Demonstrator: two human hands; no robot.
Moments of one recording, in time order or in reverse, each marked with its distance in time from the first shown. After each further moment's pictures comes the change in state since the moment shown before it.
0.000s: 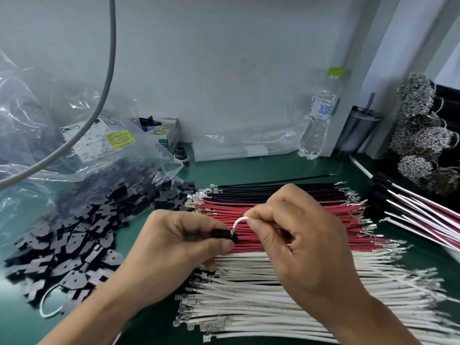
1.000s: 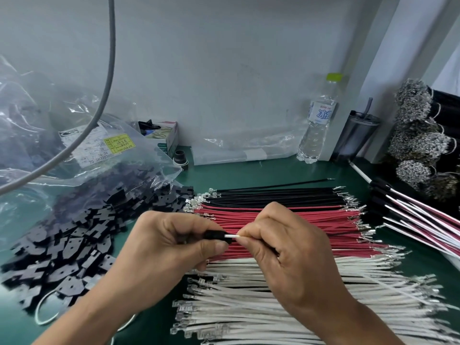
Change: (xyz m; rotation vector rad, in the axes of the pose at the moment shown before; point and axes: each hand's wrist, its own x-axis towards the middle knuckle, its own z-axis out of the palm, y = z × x) left_hand 0.002 -0.001 -0.006 0.091 0.038 0.142; right_hand -0.007 0.009 0.017 0.007 -0.032 -0.080
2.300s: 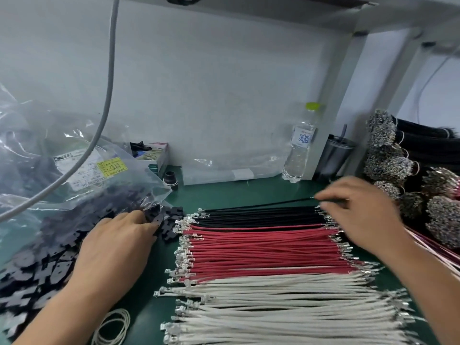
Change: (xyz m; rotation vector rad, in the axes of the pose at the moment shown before) left_hand 0.032 -0.039 -0.048 1.460 0.101 0.039; right_hand 0.028 0.123 -0.091 -0.389 -0.166 0.413
